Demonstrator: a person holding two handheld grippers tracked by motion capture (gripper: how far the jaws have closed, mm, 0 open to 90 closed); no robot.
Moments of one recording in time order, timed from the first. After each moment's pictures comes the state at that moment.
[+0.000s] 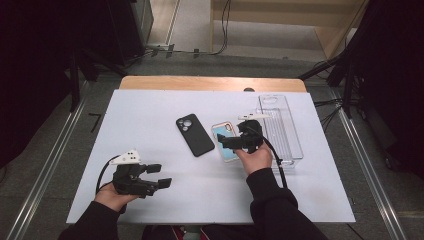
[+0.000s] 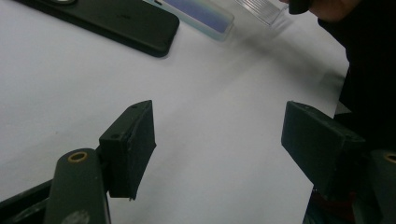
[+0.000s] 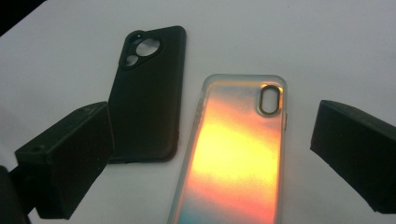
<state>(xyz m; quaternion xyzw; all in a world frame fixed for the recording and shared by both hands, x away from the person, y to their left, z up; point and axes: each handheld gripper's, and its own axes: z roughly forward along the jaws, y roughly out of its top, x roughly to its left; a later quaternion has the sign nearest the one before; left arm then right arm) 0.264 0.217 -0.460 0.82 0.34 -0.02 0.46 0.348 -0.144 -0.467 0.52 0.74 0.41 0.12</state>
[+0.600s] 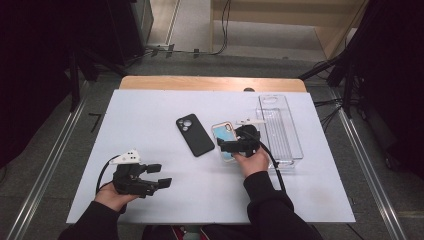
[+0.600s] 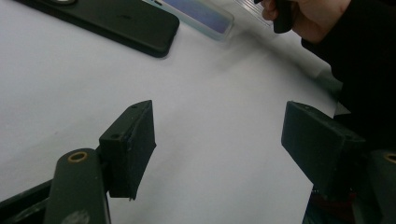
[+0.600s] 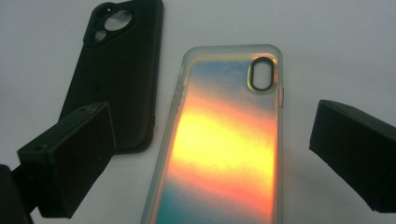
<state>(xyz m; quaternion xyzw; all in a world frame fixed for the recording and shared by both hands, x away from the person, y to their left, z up) 0.264 0.217 -0.459 0.82 0.34 -0.02 0.46 0.351 -0.138 -0.496 0.54 0.74 0.38 0.13</state>
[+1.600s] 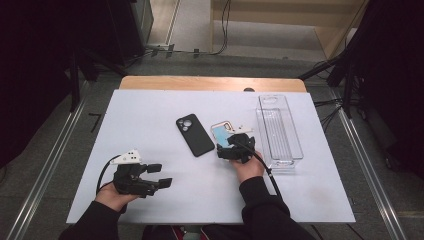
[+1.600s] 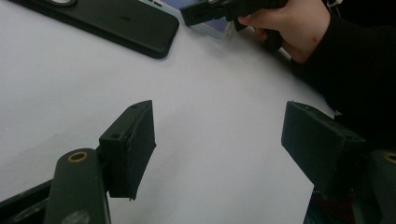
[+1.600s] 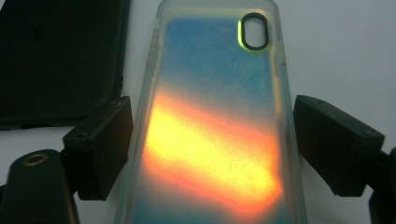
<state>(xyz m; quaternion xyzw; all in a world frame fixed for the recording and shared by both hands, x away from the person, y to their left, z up) 0.264 0.216 -0.459 0.82 0.34 -0.02 0.46 0.343 -0.119 -0.521 0.54 0.75 0.32 0.20</state>
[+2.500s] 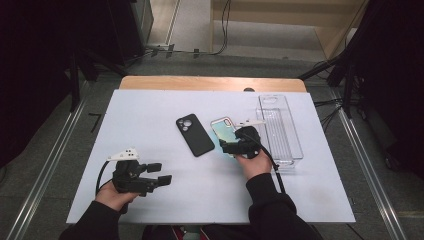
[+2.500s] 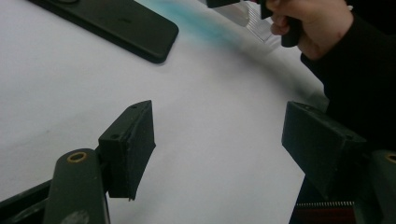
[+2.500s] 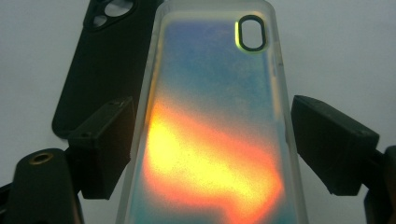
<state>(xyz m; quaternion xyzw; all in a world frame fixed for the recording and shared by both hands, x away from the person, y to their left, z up) 0.267 0.220 -0.457 0.80 0.37 -0.05 0.47 0.338 -0.139 -0.479 0.53 0.75 0.36 0.15</state>
